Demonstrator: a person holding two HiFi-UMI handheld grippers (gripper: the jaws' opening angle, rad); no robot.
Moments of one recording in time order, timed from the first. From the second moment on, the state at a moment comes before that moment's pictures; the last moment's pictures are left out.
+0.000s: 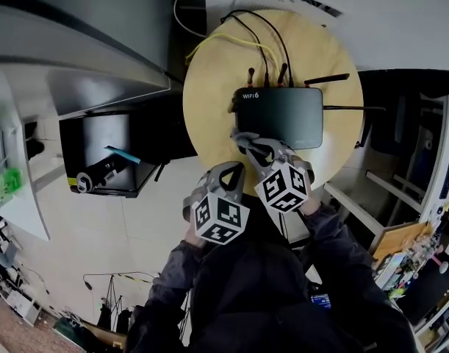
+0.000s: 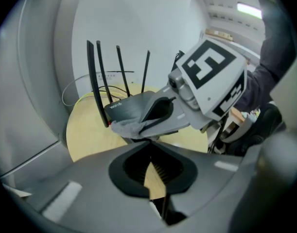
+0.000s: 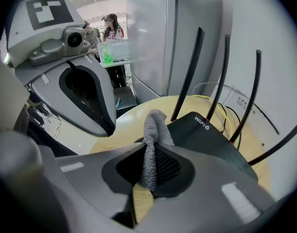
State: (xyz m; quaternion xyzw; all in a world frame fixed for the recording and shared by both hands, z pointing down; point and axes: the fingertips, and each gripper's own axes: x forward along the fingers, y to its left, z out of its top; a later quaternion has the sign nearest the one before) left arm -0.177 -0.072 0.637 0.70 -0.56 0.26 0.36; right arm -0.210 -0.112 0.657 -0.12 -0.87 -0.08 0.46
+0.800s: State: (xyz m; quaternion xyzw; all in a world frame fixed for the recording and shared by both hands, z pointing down) left arm -0.175 -0.077 0.641 0.71 -0.55 0.26 0.36; right arm -0.256 -0.237 0.654 -0.03 -0.88 -0.10 0.46
